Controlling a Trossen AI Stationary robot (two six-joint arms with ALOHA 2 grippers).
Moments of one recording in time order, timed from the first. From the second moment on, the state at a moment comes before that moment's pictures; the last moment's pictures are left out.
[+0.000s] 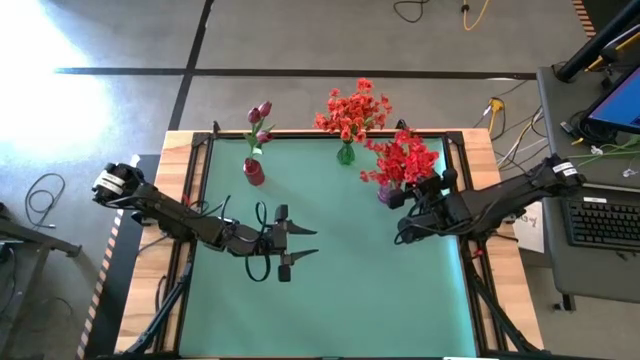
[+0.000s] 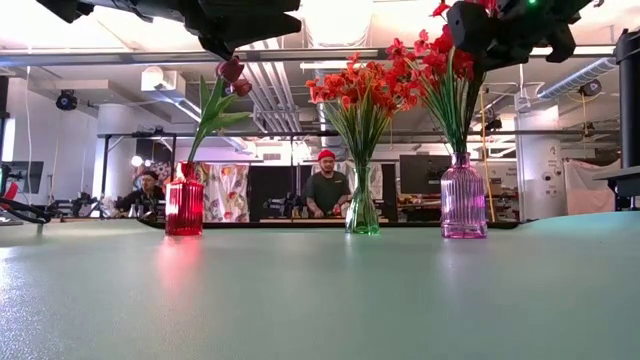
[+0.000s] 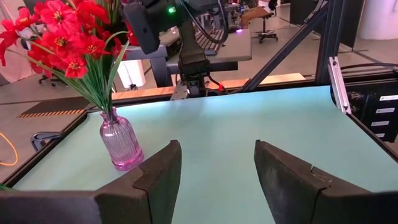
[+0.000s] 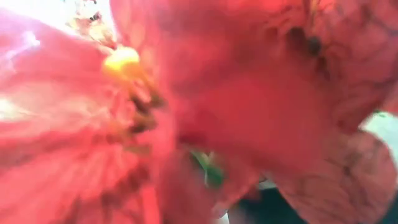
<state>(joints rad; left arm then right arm) -0.38 1.40 0.68 0.57 -0.46 0.04 0.27 1.23 0.93 -1.01 1.34 1.24</state>
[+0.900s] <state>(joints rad) -0.38 1.40 0.68 0.56 -0.46 0.03 0.25 1.31 0.92 -1.01 1.33 1.25</state>
